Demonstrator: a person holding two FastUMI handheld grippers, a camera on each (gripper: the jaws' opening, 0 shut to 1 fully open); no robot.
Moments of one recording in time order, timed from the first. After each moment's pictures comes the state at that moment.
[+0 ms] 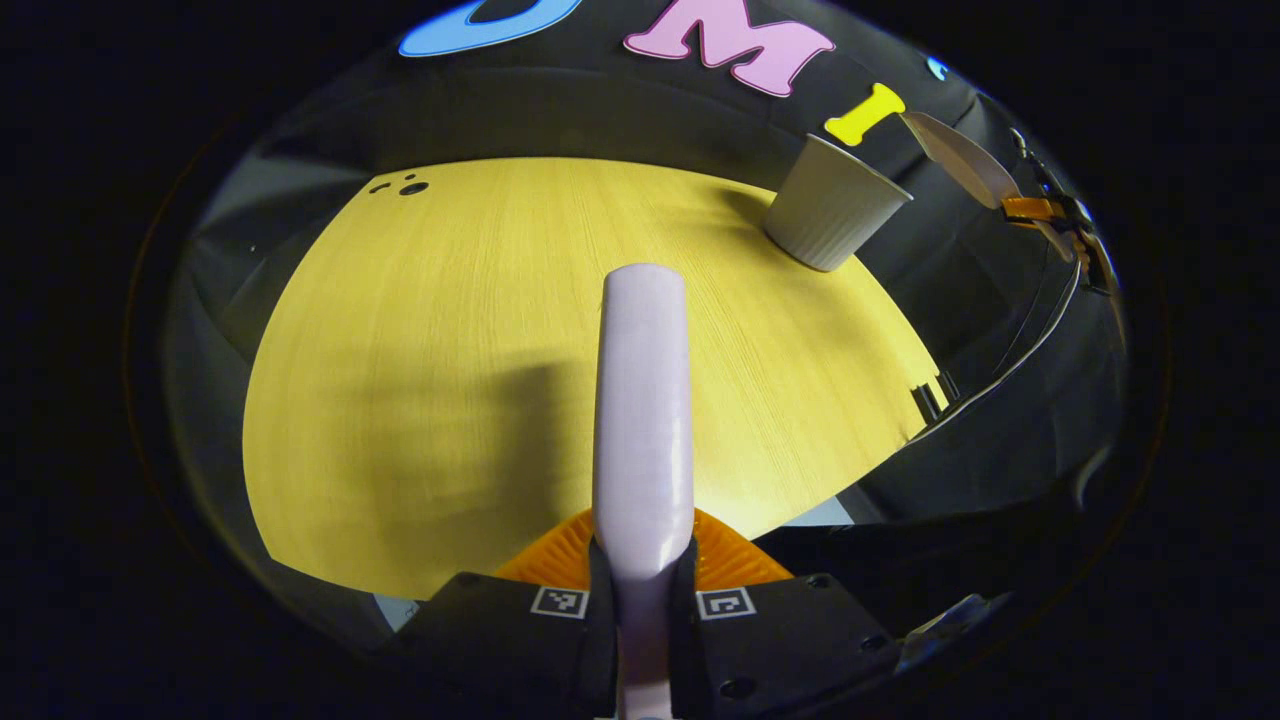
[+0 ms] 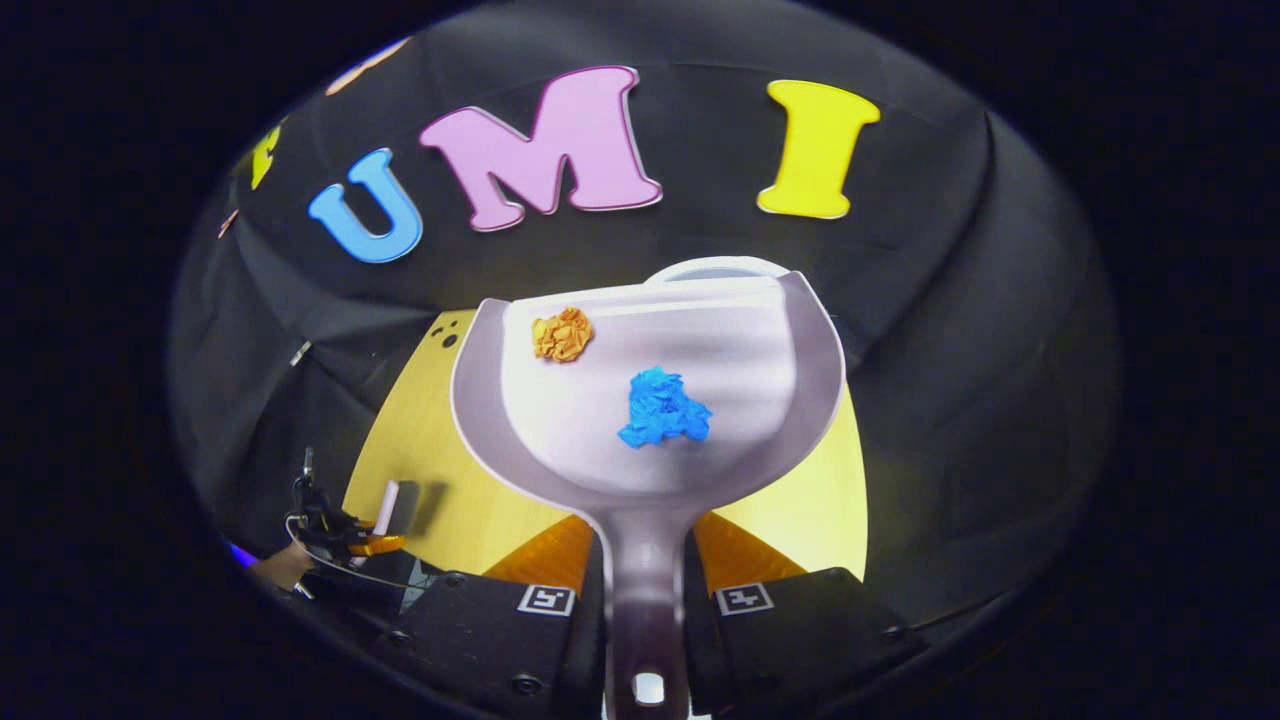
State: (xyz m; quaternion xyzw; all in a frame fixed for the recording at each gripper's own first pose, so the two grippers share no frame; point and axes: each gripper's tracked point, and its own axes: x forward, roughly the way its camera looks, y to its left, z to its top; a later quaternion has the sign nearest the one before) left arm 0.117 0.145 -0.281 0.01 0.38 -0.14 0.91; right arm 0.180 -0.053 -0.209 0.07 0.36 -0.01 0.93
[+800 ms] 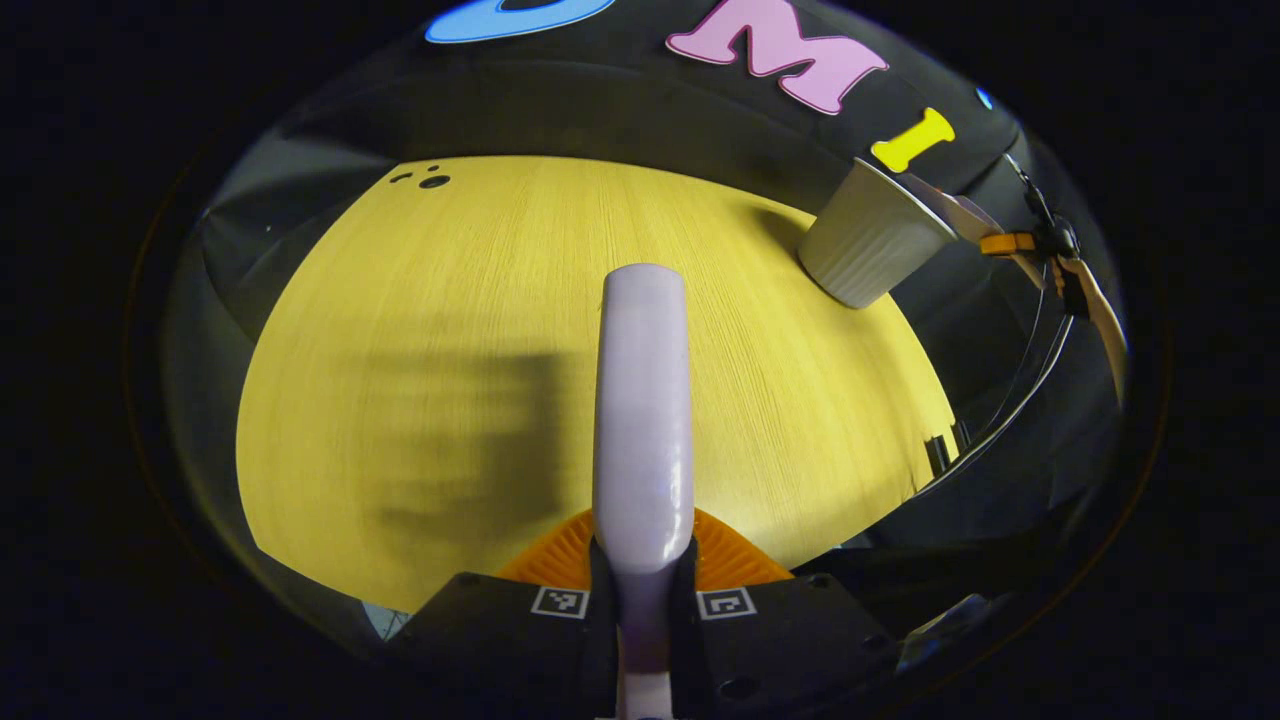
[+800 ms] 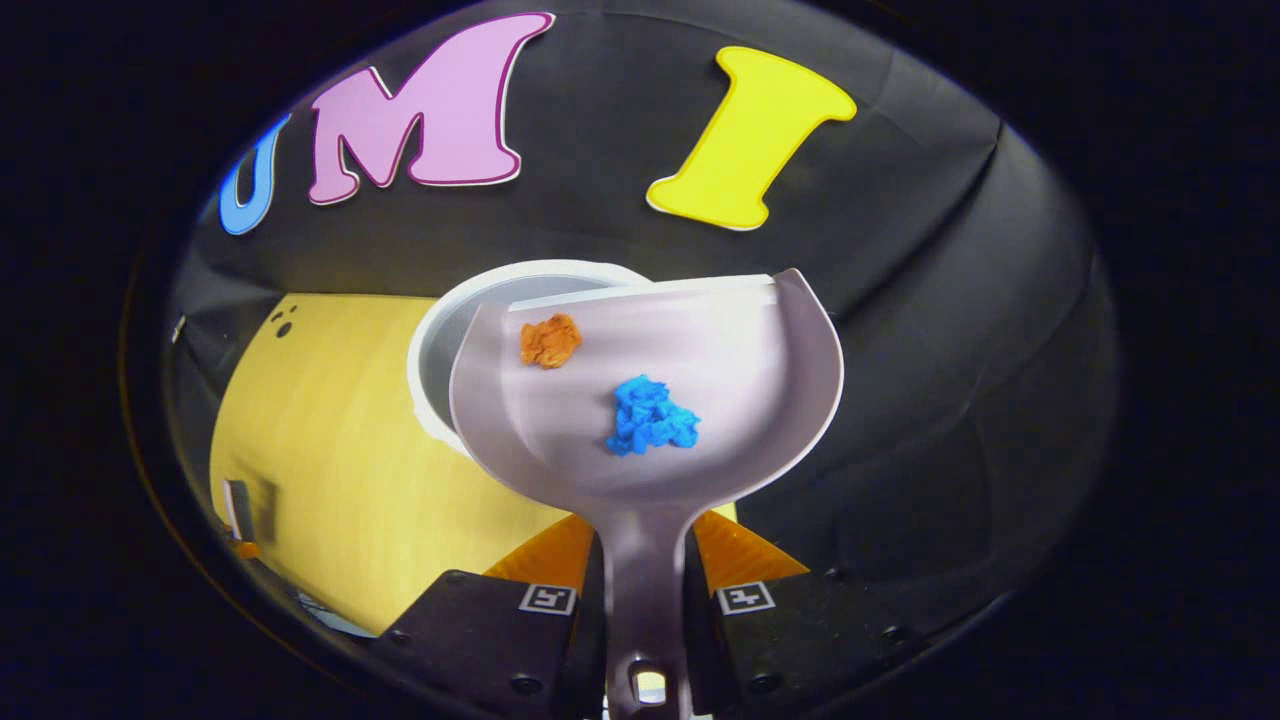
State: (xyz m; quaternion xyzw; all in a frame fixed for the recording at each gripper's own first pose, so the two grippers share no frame) left arm 0.133 0.139 -0.274 -0.04 0.39 -0.10 0.92; right arm 0.187 -0.068 -0.218 -0.08 0.35 -0.17 0.92
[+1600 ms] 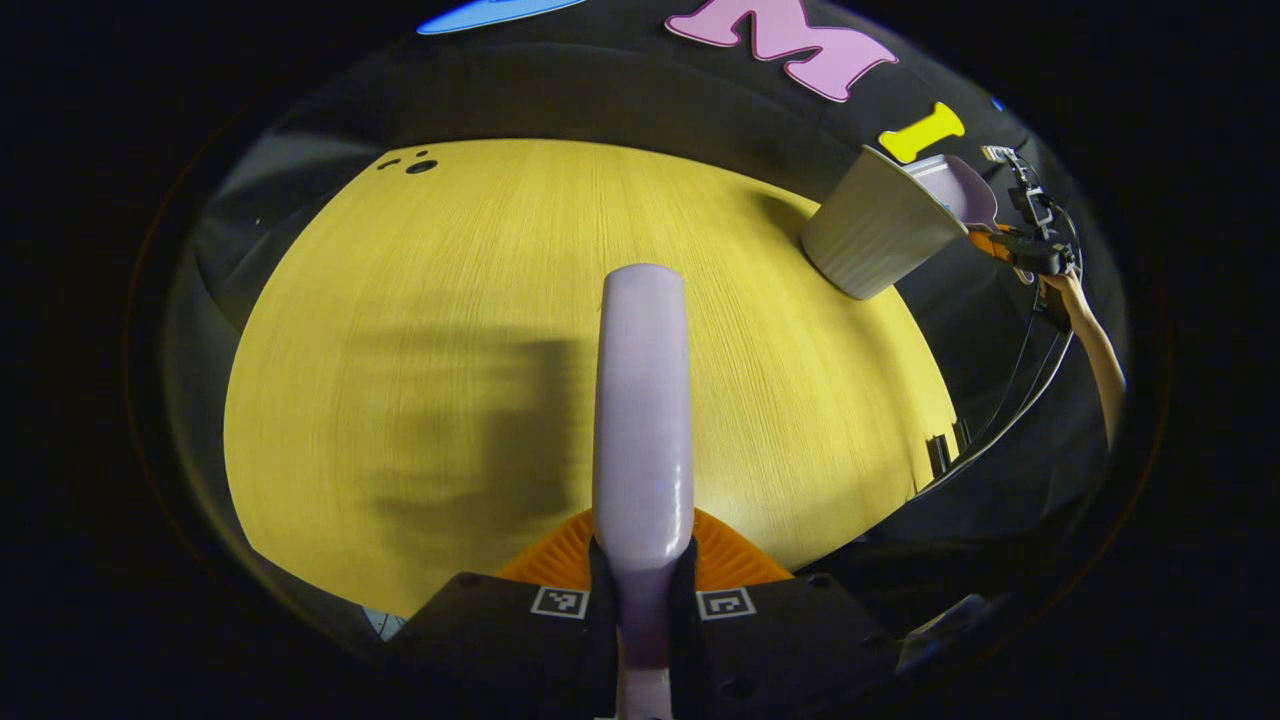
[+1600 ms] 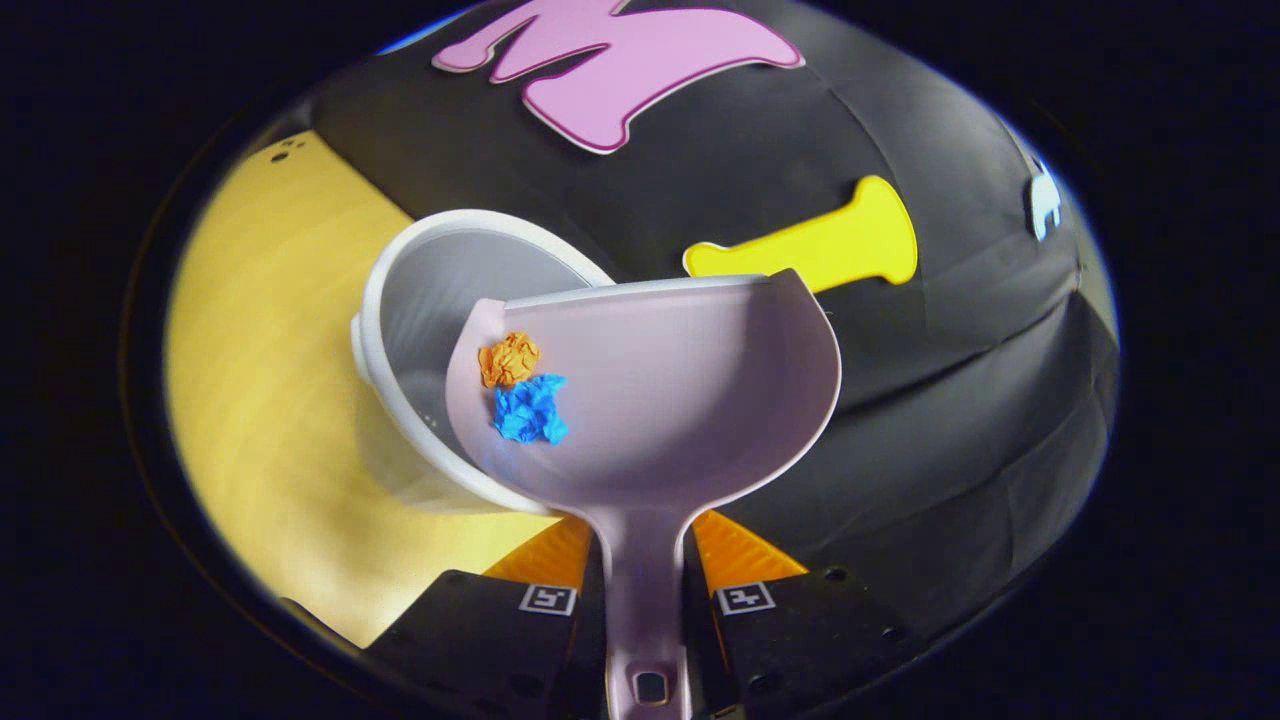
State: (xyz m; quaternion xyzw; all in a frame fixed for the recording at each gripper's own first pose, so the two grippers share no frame) left arm 0.134 0.134 -0.277 -0.04 0.41 -0.09 0.90; right arm 0.190 -0.080 -0.194 -0.40 0.28 -0.22 0.84
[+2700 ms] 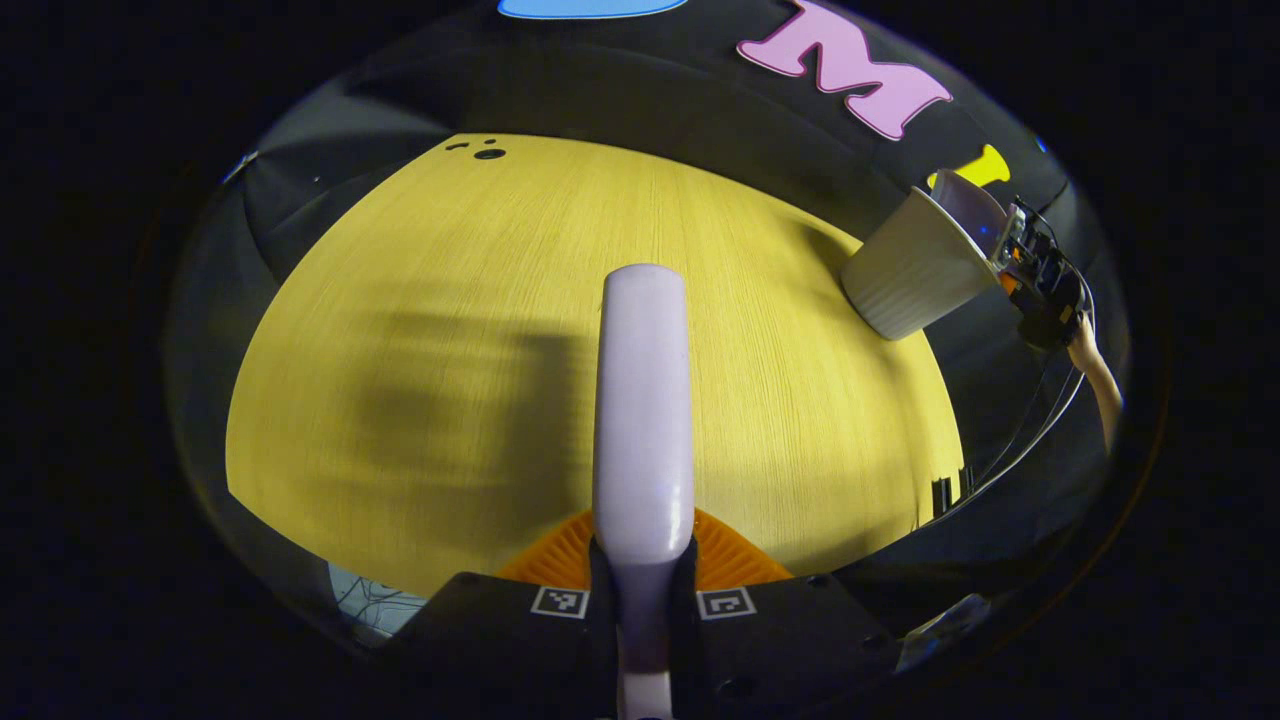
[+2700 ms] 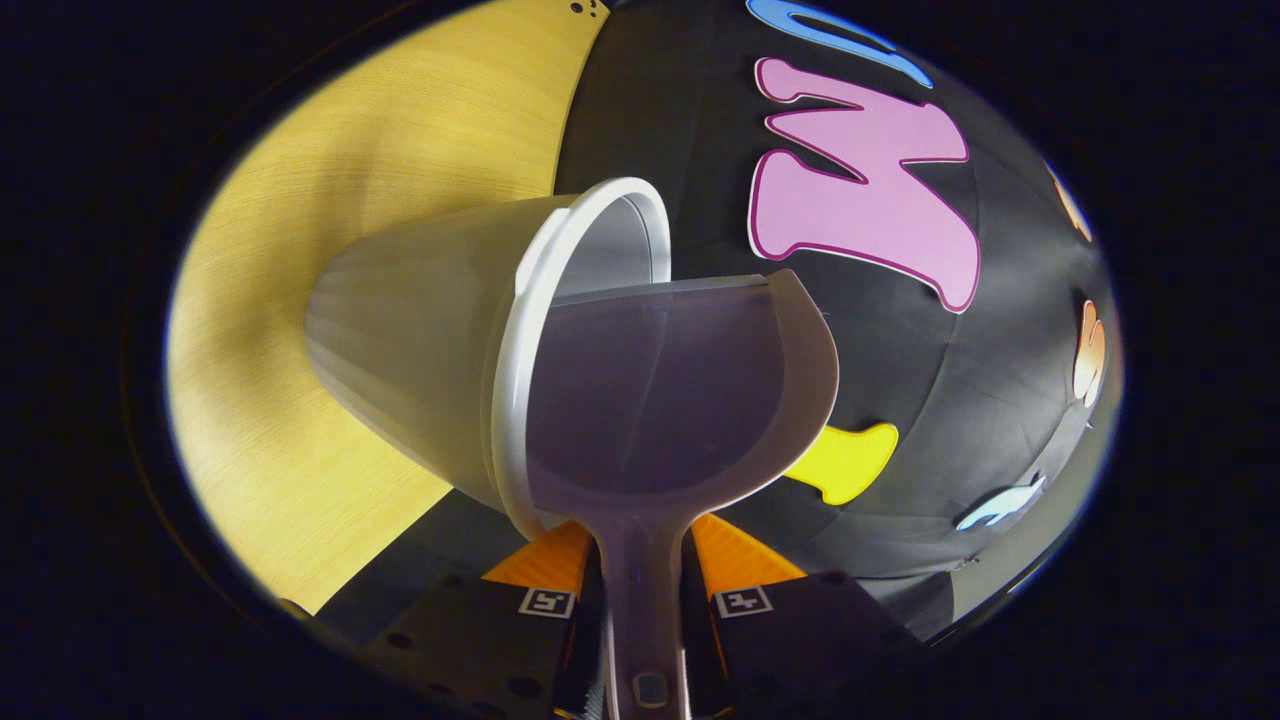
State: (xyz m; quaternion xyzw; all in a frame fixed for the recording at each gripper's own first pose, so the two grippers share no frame) left arm 0.122 0.144 -0.275 -0.10 0.38 -0.02 0.92; right arm 0.207 -0.061 -0.181 -0.71 0.23 -0.14 0.65
